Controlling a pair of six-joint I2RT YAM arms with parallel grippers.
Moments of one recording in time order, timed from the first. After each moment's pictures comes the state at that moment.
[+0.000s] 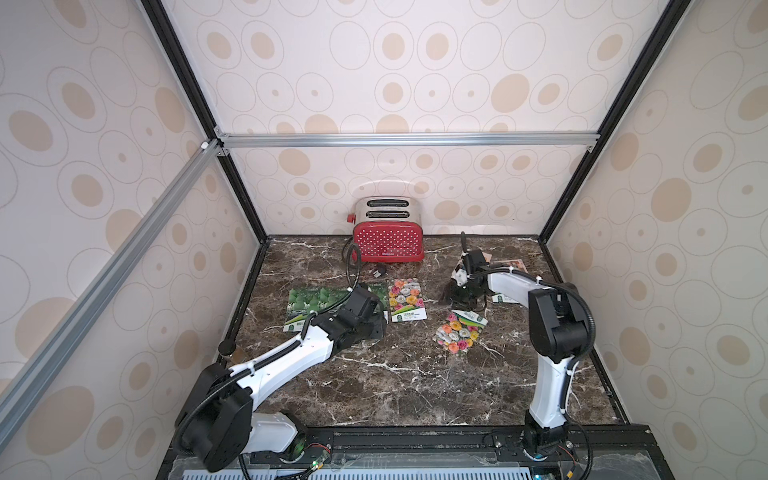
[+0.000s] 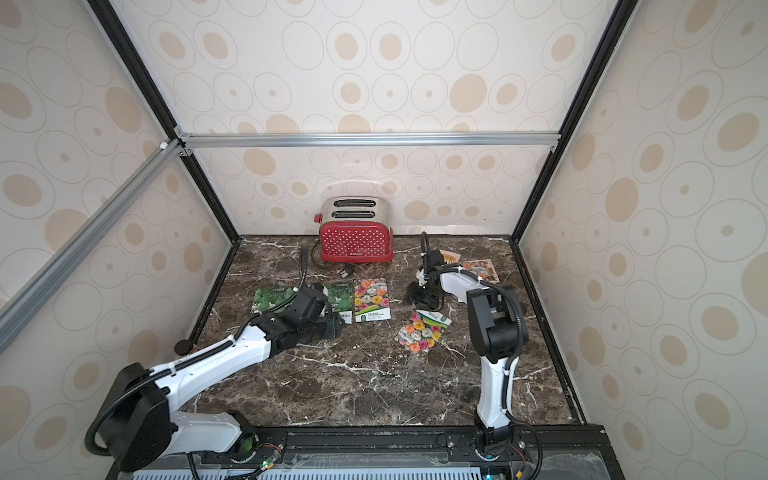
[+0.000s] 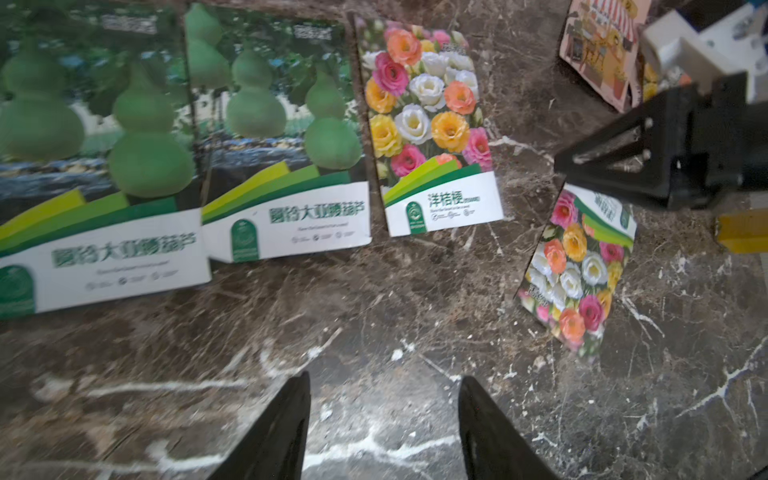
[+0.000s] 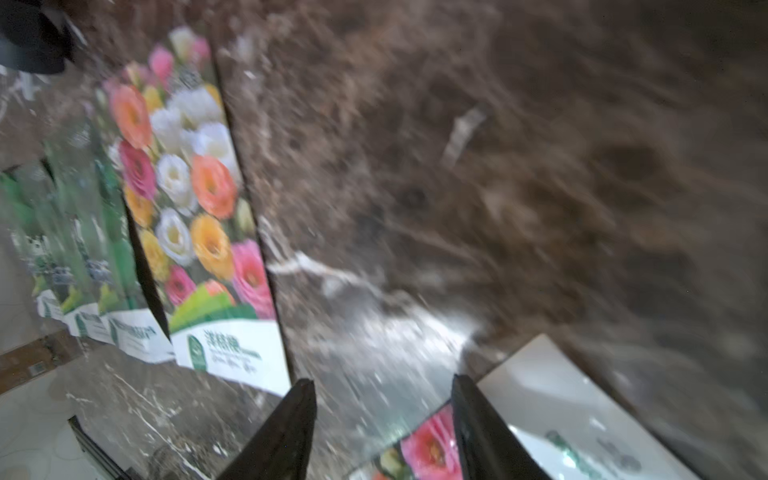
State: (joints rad) left arm -0.67 1.41 0.93 -0.43 -0.07 -0.64; right arm 0.23 1.93 1.30 -0.63 -0.37 0.42
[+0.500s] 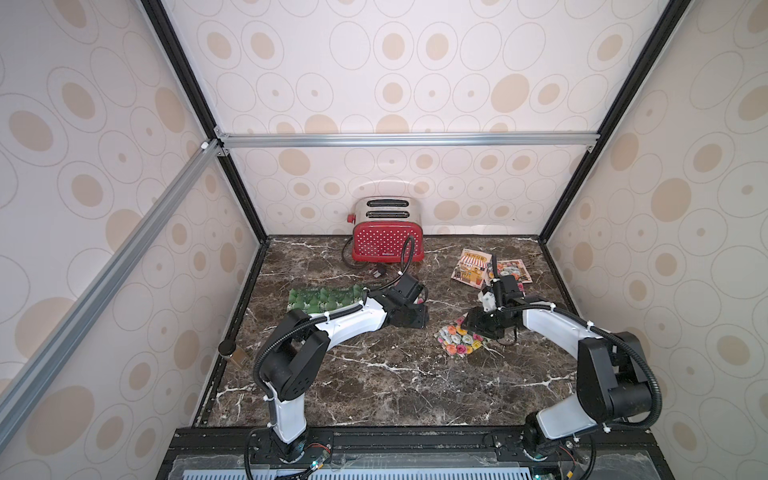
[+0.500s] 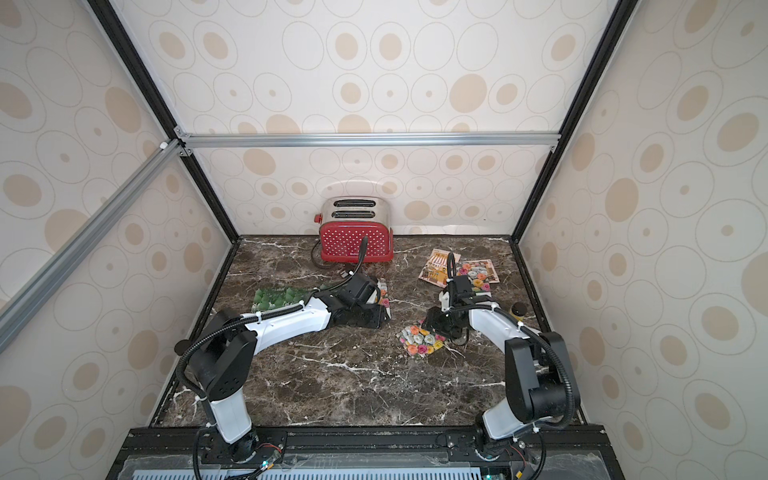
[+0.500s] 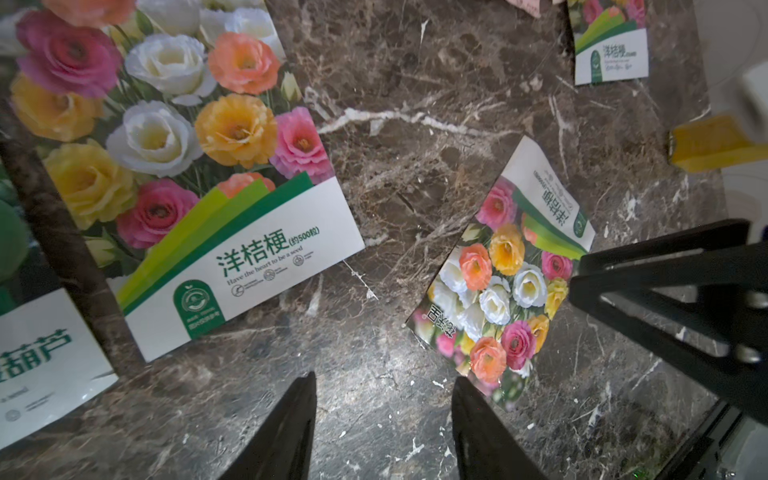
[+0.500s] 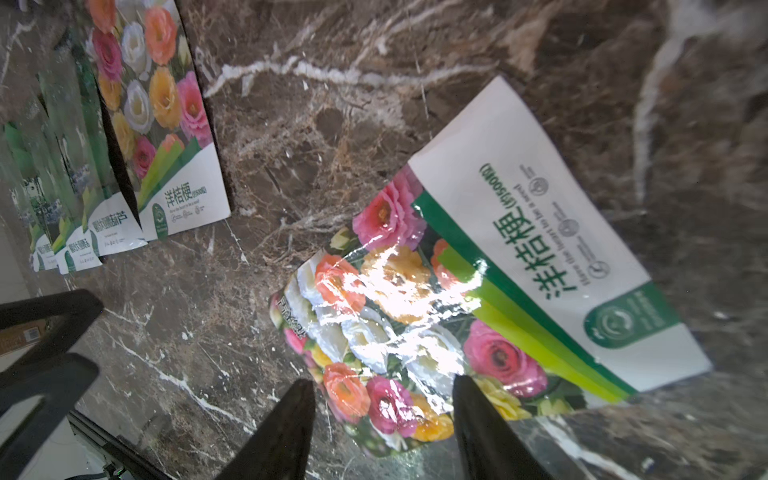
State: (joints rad) left arm -0.78 1.83 1.27 -0.39 0.11 -0.55; right arm 0.16 1.51 0.88 -0.57 -0.36 0.43
